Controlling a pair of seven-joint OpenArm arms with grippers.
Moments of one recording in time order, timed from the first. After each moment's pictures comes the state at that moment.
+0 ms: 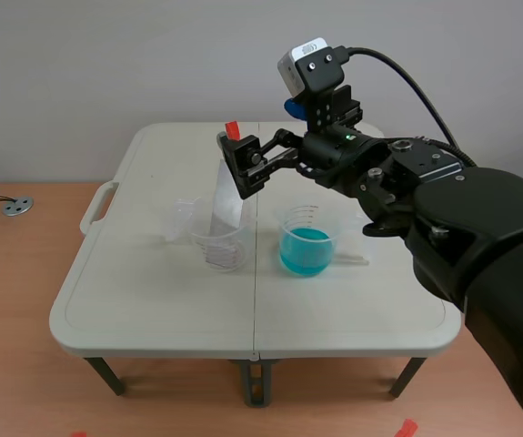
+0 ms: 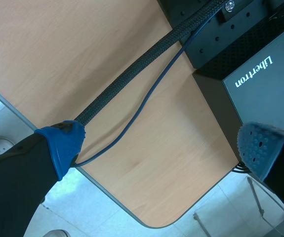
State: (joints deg) left arm 53.6 -36.0 16.3 66.8 -5.4 -22.0 -13.1; right arm 21.8 7.0 -20.8 59.6 2.4 23.6 14.7
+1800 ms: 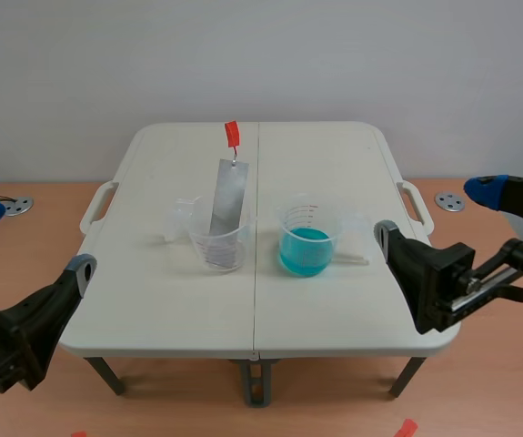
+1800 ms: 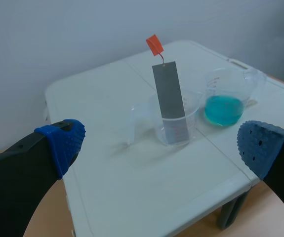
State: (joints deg) left arm 40.6 -24.8 -10.2 105.3 -8.1 -24.7 -24.6; right arm -34.9 27.8 6.0 110.5 17.2 22.3 7.8
